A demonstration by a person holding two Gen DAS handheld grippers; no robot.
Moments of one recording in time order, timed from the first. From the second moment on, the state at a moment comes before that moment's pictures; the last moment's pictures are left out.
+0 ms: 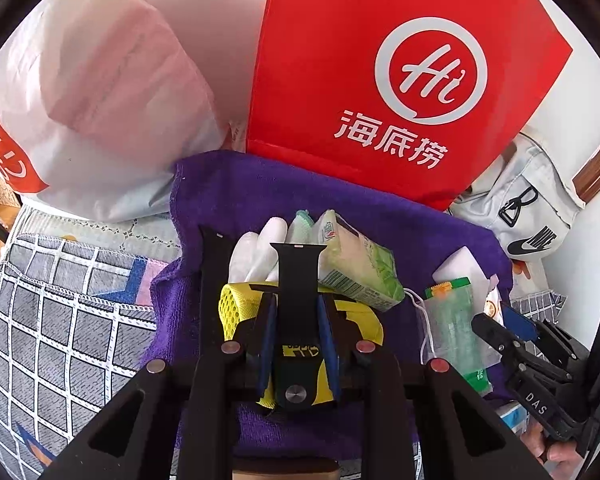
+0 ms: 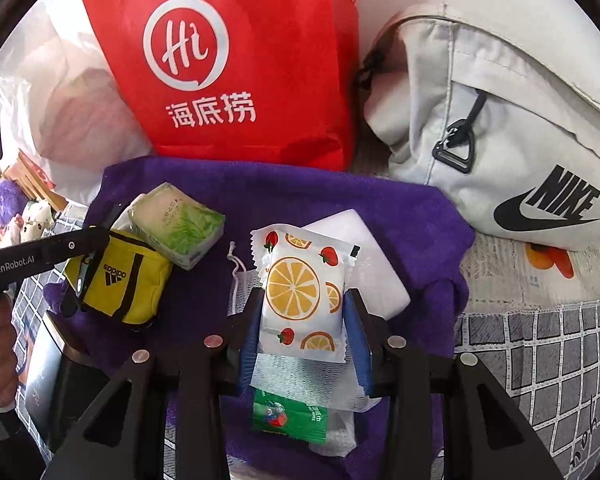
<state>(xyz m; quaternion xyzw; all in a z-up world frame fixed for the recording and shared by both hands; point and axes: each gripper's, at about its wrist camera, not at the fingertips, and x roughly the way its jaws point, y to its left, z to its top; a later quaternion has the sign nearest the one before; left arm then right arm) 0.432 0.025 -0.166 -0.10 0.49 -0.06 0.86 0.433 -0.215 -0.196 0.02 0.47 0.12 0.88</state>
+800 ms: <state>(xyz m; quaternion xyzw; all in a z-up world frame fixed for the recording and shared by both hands) 0.418 0.013 -0.136 -0.06 0.48 -0.05 0.87 0.411 -0.224 -0.165 0.08 0.45 0.11 0.88</state>
